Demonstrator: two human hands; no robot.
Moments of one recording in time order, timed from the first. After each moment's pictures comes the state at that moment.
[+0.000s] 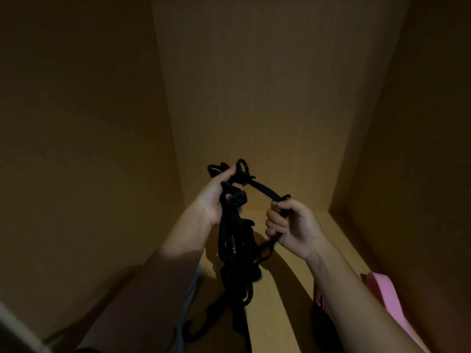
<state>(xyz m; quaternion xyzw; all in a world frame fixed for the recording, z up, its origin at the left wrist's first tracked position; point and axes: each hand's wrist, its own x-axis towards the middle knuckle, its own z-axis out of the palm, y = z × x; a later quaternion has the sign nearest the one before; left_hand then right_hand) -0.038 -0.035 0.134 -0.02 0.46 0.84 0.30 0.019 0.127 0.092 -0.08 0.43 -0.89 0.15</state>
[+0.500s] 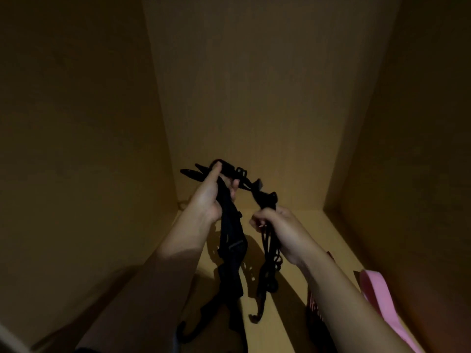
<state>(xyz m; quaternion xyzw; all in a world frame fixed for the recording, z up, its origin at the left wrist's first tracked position) -0.034 -0.028 0.137 -0.08 0.45 0.87 0.16 0.044 0.105 0.105 0.00 0.68 -0.73 0.04</state>
